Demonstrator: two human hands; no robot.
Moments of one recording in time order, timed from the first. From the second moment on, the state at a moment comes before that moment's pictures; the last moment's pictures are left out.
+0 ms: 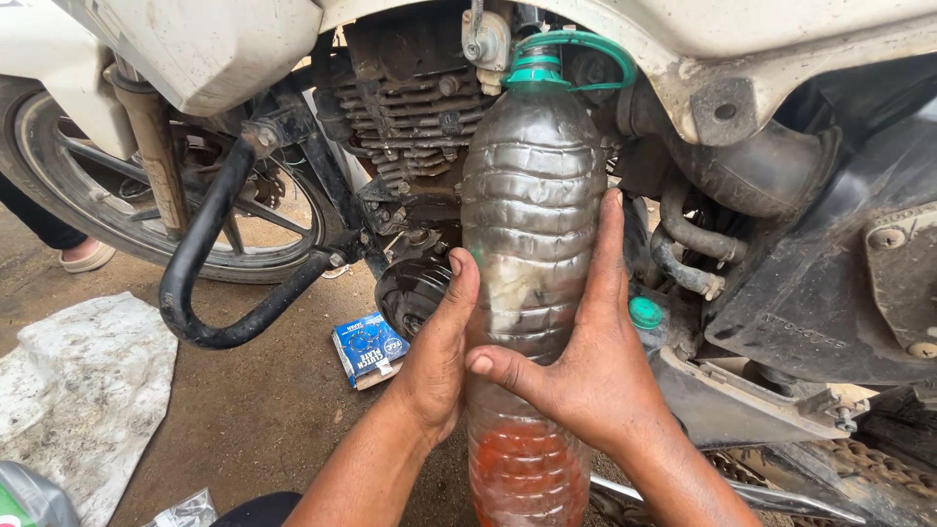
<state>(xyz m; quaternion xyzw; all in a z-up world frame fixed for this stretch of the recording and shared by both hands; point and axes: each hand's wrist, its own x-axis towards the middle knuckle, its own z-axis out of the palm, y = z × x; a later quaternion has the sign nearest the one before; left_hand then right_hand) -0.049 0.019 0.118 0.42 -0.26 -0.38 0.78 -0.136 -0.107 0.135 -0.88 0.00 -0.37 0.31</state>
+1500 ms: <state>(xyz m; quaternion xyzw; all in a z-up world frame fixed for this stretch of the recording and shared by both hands) -0.043 -0.004 0.102 0.57 -0.21 -0.07 0.79 -0.131 -0.105 0.135 -0.75 -0.03 -0.37 0.54</state>
